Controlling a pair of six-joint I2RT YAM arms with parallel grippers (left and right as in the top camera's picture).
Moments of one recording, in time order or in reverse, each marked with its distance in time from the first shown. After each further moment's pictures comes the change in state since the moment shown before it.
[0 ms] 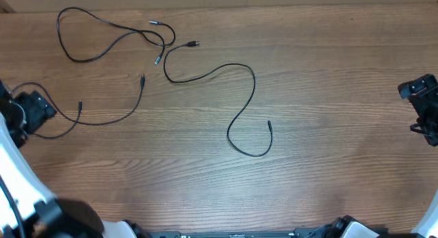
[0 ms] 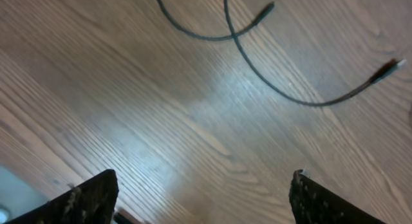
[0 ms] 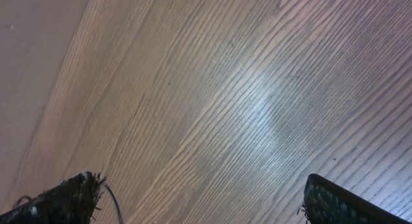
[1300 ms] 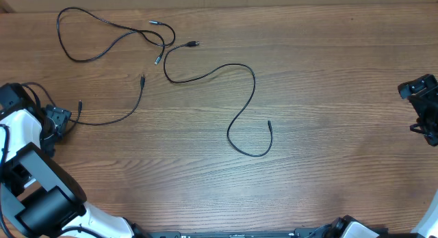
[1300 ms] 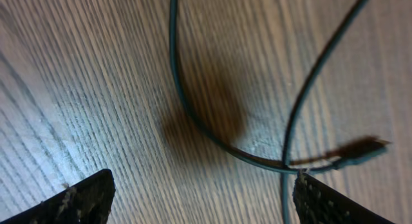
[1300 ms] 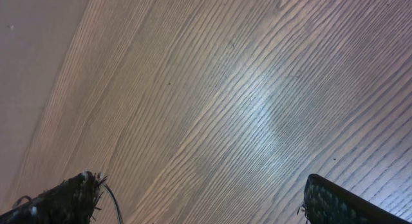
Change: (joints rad) left arm 0.000 0.269 -0.423 0.738 -0.097 -0.445; right arm 0.000 0.000 0.000 0.000 0.000 0.000
